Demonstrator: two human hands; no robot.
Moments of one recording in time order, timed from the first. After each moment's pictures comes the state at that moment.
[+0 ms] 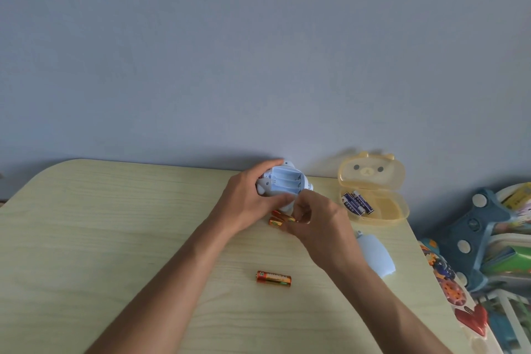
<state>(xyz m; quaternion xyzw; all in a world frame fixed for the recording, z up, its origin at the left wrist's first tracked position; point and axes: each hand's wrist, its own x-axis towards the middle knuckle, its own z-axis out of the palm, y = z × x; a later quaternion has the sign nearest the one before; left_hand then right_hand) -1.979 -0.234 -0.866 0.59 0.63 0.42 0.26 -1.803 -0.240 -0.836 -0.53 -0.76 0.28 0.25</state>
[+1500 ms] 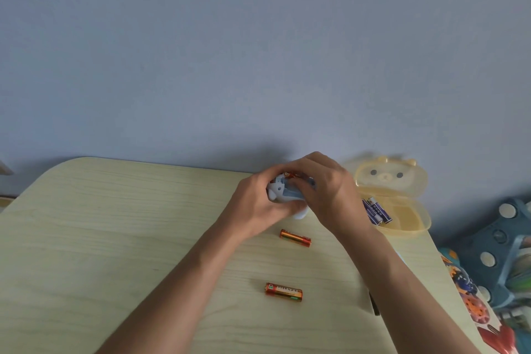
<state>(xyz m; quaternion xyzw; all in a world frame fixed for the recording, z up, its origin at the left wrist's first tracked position) -1.977 -0.236 -0.859 0.58 0.61 0.44 0.31 -1.825 -0.173 -0.832 -0.35 -0.87 0.10 0.35</state>
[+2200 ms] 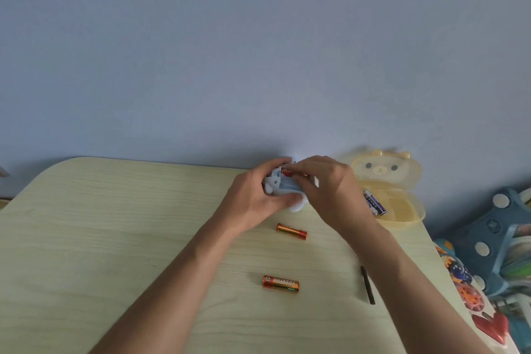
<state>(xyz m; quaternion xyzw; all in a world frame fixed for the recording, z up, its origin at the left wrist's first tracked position) -1.978 -0.233 -0.861 0.57 0.63 0.42 0.31 -1.814 -0.176 -0.835 -0.35 -0.86 0.11 0.35</state>
